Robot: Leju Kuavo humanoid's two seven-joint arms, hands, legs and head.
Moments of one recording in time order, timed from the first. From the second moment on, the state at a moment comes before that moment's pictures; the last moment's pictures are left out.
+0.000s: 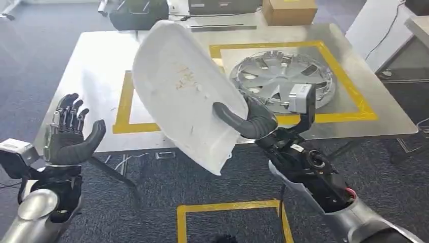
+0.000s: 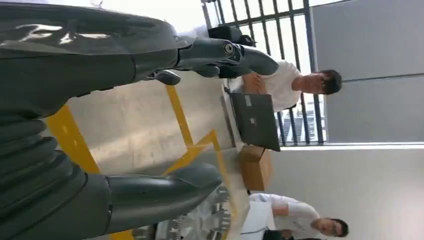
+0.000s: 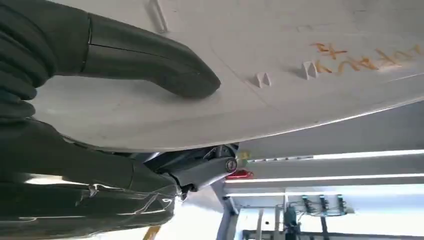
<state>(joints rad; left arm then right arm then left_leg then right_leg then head) -0.34 0.08 -0.43 -1.54 0.22 0.21 -0.27 -0.37 -0.13 0.46 -1.70 -0.46 0.14 -0.08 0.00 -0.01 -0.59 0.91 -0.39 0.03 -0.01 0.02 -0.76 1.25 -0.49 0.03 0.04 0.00</state>
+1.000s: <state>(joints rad) -0.35 0.07 -0.42 -1.53 0.21 0.17 -0.29 -0.46 -0.13 0.46 -1.58 -0.41 0.17 -0.11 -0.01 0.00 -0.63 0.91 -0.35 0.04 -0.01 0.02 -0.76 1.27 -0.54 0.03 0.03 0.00</state>
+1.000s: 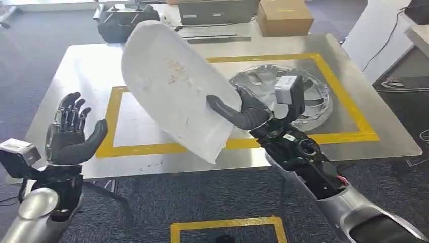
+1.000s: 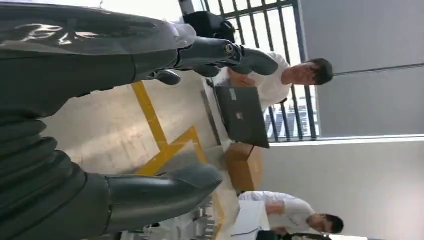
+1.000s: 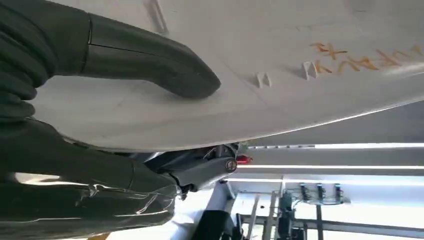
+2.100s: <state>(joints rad) -0.38 0.05 -0.42 -1.50 0.23 0.16 -0.31 -0.57 -0.13 0.49 -1.44 -0.37 0.19 -0.13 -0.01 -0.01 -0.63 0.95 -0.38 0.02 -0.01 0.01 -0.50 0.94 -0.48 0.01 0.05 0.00</state>
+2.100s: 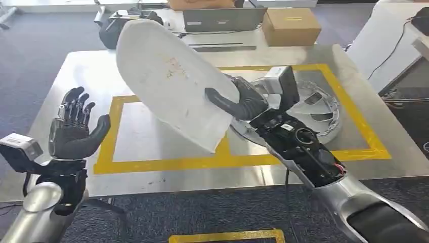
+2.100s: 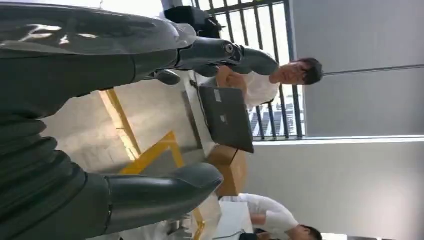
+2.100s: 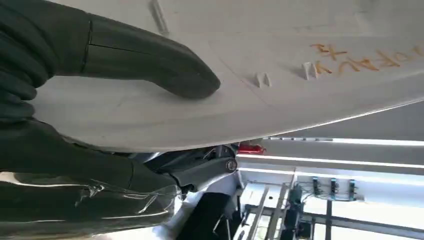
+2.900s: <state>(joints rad) -0.38 0.05 -0.42 -1.56 0.13 0.25 -0.32 -0.77 -0.01 0.55 -0.99 -0.23 0.26 -0.29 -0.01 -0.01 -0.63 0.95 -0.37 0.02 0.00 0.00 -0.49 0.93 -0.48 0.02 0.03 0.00</state>
